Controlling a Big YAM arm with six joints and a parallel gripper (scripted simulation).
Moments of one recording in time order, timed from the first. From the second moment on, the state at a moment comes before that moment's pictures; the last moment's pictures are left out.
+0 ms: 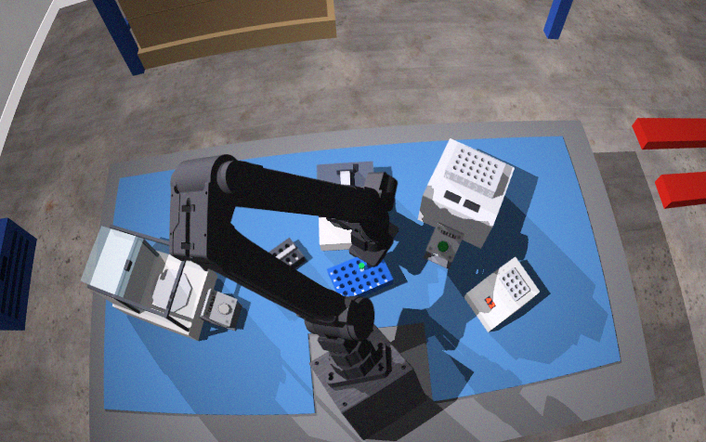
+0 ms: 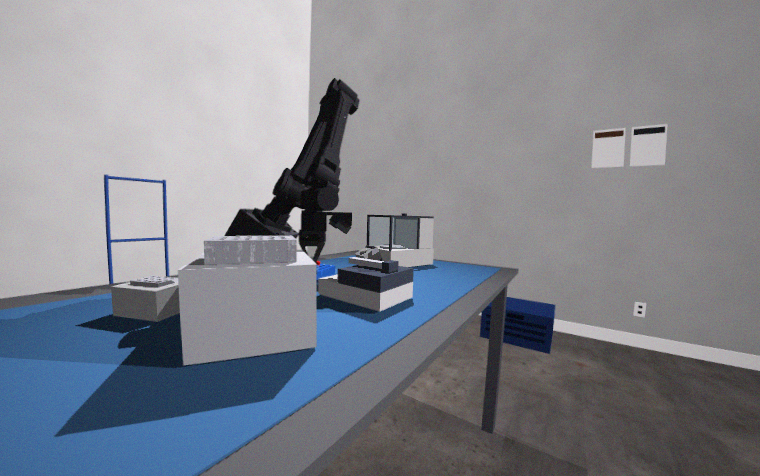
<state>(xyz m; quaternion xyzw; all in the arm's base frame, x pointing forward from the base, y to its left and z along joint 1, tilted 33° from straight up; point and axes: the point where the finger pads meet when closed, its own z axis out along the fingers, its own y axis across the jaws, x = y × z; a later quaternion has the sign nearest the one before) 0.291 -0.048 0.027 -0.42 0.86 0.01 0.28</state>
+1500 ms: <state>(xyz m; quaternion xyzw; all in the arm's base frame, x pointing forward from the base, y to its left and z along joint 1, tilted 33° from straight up) 0.270 -0.043 0.044 -0.41 0.86 0.01 0.29</state>
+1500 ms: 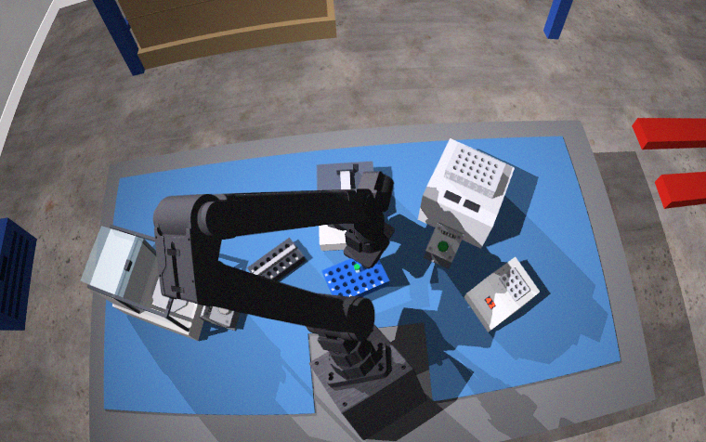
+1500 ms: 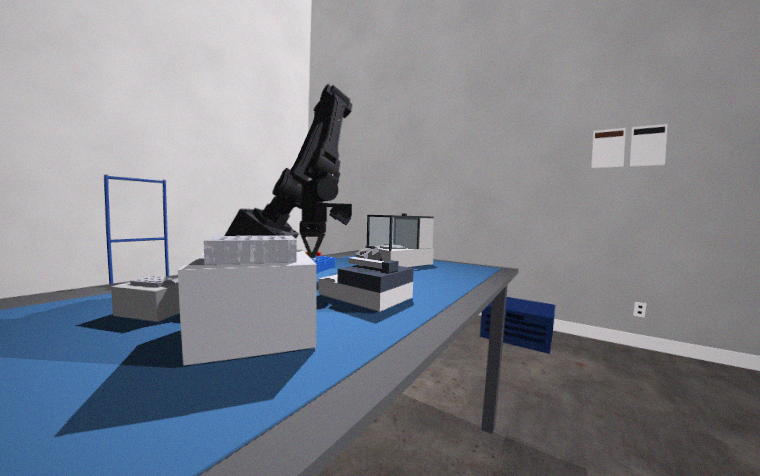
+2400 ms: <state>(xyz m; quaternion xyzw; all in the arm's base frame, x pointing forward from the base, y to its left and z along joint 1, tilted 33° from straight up) 0.265 -0.045 0.052 -0.42 0.86 0.01 0.29</state>
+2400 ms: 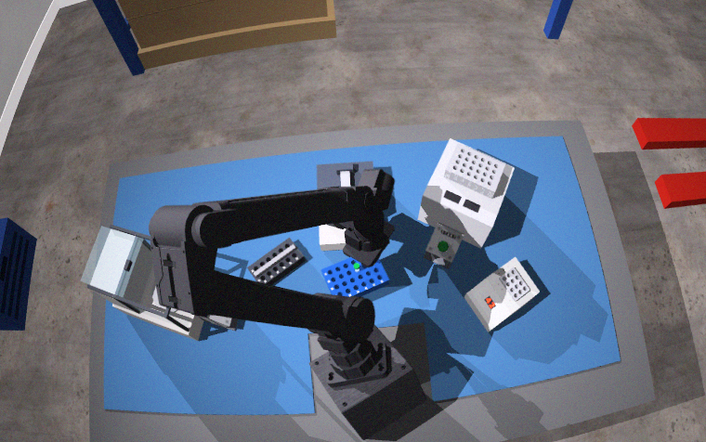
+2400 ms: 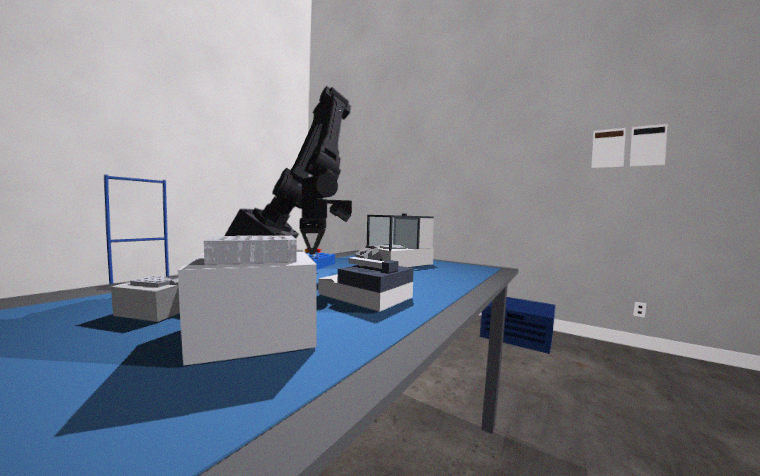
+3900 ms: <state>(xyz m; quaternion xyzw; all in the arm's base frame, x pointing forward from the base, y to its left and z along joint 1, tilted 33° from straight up) 0.274 -0.038 0.031 -0.42 0.86 0.01 0.28</state>
